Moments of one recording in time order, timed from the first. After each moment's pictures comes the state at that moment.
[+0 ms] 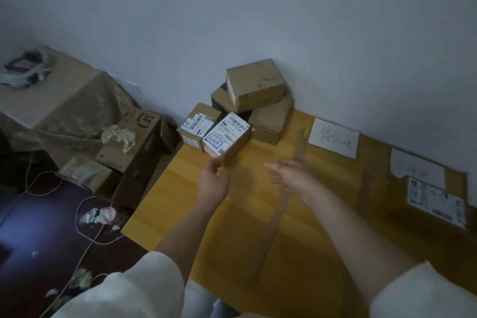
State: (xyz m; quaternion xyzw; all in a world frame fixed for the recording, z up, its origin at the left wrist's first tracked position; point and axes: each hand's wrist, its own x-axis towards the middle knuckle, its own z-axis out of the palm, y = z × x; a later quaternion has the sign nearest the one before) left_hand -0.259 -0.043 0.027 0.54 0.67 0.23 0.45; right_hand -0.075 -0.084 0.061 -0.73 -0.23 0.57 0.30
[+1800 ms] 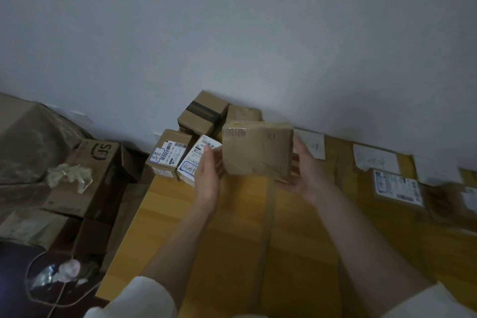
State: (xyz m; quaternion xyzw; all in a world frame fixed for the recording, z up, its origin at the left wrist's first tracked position) left_hand -0.219 0.000 0.077 0.44 0.51 0.34 0.66; right_hand -0.047 -0.075 0.112 -0.67 0.00 0.52 0.53
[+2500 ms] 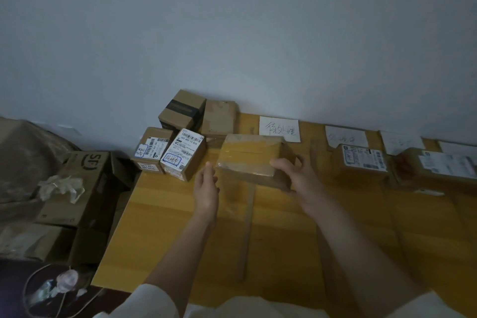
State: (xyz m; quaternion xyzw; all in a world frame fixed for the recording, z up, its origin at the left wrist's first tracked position) left_hand -0.215 -0.080 0.066 0.41 0.56 0.28 0.66; right_hand -0.056 -0.181 0.113 -0.70 -0.11 0.47 0.52
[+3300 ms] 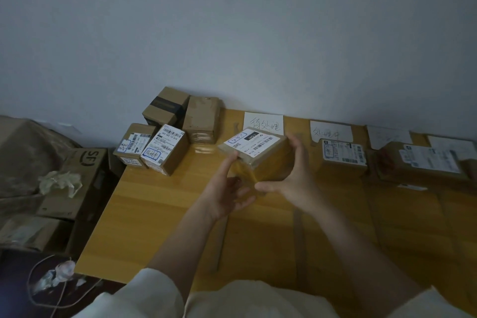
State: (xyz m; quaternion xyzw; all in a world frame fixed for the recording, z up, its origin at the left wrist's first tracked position) left_hand -0.149 -0.133 0.095 0.25 0.48 0.07 0.84; right_hand -0.010 -0.238 0.109 -0.77 -0.36 0.29 0.44
